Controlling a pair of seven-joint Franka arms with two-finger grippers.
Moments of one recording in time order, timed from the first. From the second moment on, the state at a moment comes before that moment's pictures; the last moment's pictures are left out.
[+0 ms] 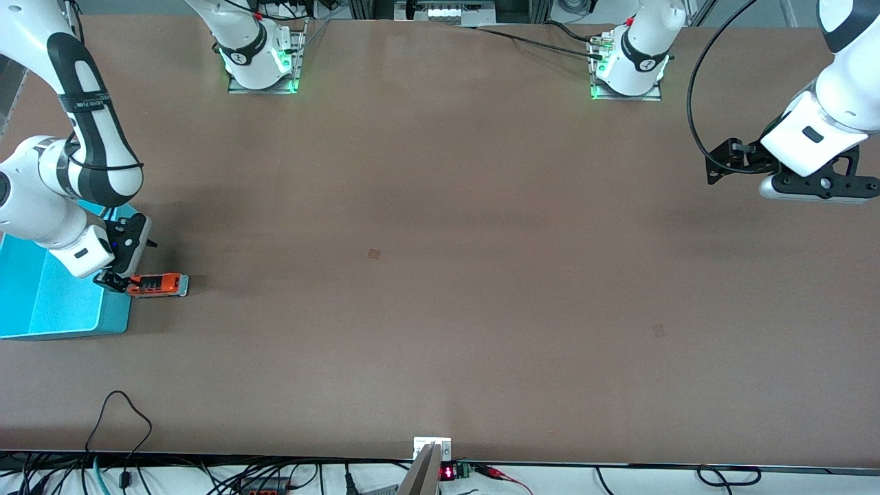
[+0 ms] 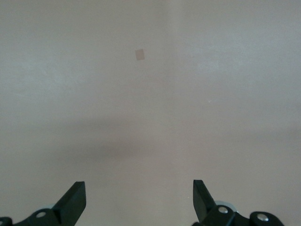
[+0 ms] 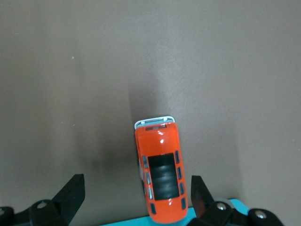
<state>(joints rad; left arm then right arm) -0.04 -0.01 -0.05 -1.69 0.04 1.64 -0.04 -0.28 0.42 0.09 -1.95 -0.03 2.42 -1.65</state>
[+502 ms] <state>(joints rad) -0.04 -0.01 -0.06 -1.69 0.04 1.64 -0.04 -0.33 0.52 0.12 -1.88 -0.03 2.45 -1.66</state>
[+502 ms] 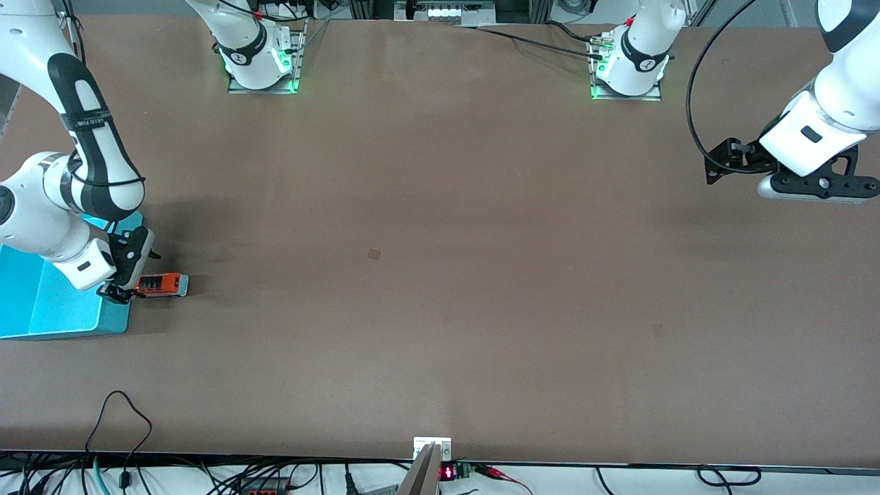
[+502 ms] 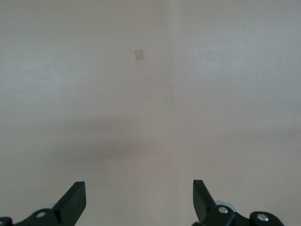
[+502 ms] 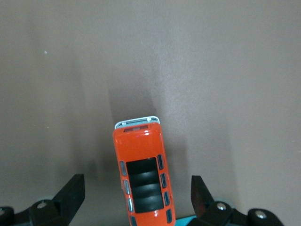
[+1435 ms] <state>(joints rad) -0.04 -0.01 -0.06 -1.69 0.04 1.64 -0.04 -0.35 0.61 0.14 -1.86 -0.03 2.51 -1.66</state>
